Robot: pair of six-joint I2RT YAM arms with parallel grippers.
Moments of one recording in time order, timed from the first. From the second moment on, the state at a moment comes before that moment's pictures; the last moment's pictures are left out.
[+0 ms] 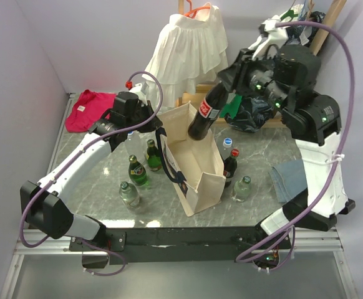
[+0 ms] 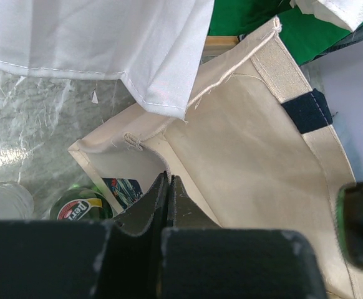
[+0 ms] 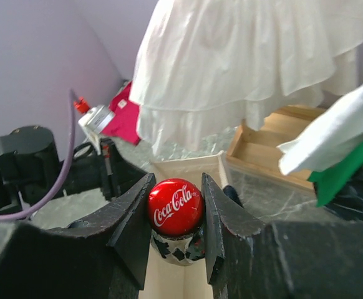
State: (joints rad) left arm -0.48 1.41 1.31 -0.41 0.12 -0.54; right arm 0.54 1.50 2.40 -1.02 0.06 0.27
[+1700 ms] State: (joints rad) left arm -0.49 1.39 1.31 -0.43 0.12 -0.55; right arm 0.72 1.64 1.89 -0.42 0.41 0.10
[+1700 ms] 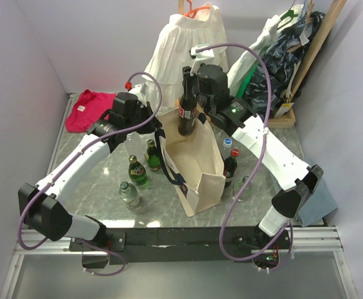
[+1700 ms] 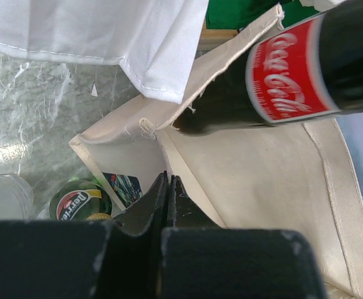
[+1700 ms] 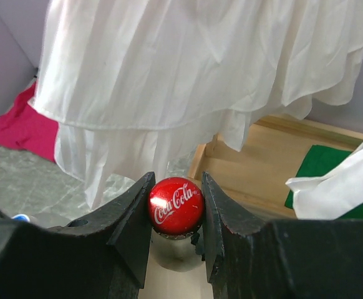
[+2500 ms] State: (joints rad) left arm -0.49 1.38 1.31 -0.46 0.12 -0.55; right arm 0.72 1.56 1.50 -0.19 0.43 0.12
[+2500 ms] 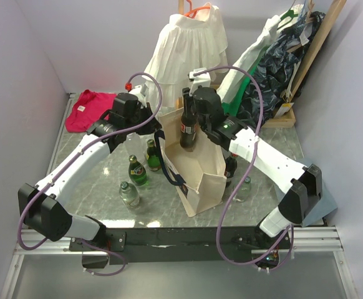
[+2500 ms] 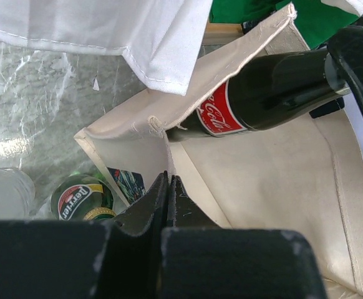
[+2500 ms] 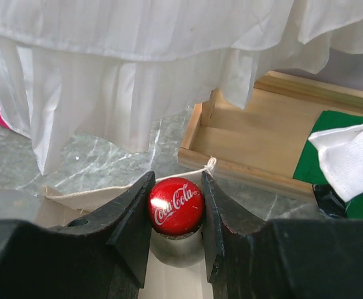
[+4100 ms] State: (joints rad) left arm -0.49 1.42 1.35 -0.48 0.13 -0.52; right arm 0.73 1.56 1.31 -0.03 0.45 0.18
